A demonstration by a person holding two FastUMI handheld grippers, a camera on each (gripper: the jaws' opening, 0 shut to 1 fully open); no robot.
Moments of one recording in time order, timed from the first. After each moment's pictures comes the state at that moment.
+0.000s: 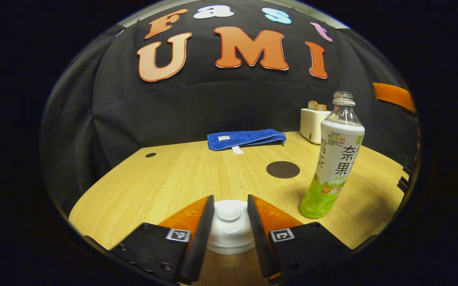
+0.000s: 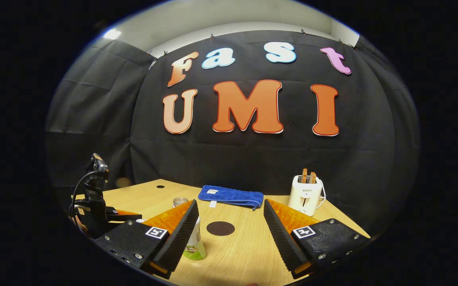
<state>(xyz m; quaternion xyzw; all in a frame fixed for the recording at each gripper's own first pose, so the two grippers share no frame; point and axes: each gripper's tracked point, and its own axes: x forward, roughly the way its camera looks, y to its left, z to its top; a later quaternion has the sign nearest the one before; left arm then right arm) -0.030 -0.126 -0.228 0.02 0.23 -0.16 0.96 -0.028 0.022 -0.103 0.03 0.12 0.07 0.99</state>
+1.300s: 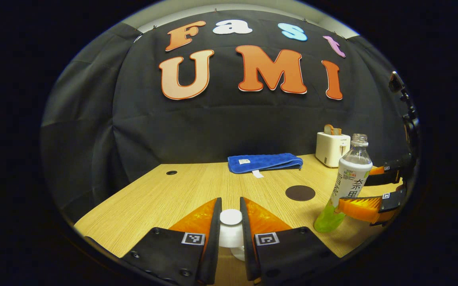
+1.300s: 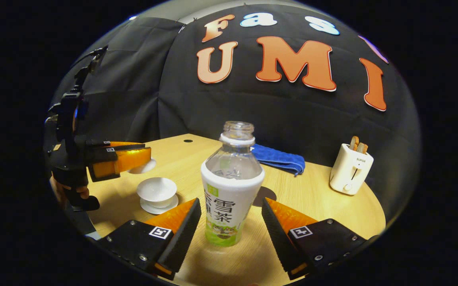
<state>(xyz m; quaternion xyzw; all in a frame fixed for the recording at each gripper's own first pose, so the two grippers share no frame) -0.015 -0.070 -0.182 0.00 0.17 -0.11 0.98 -0.028 0.126 -0.230 -0.02 0.26 0.19 0.95</state>
